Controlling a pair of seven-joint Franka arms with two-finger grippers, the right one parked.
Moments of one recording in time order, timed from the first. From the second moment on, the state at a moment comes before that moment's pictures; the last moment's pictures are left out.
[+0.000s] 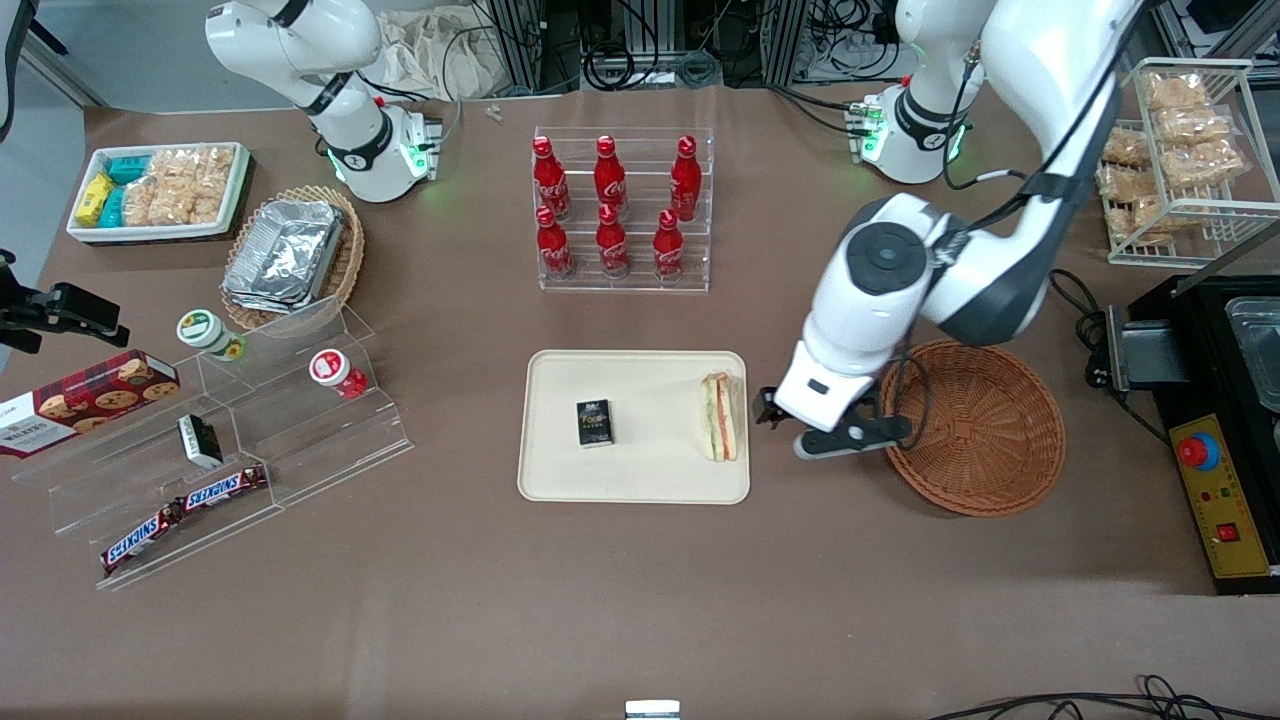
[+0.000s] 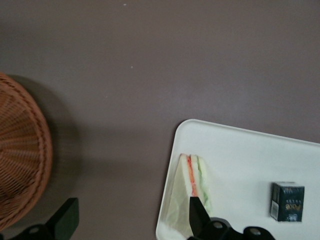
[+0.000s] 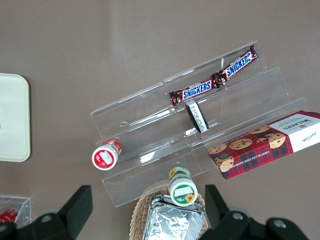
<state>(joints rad) 0.02 0.41 -0.57 -1.63 0.27 2.08 -0.78</state>
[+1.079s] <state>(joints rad) 0.03 0.01 -0.16 -1.49 -0.03 1.45 -0.23</state>
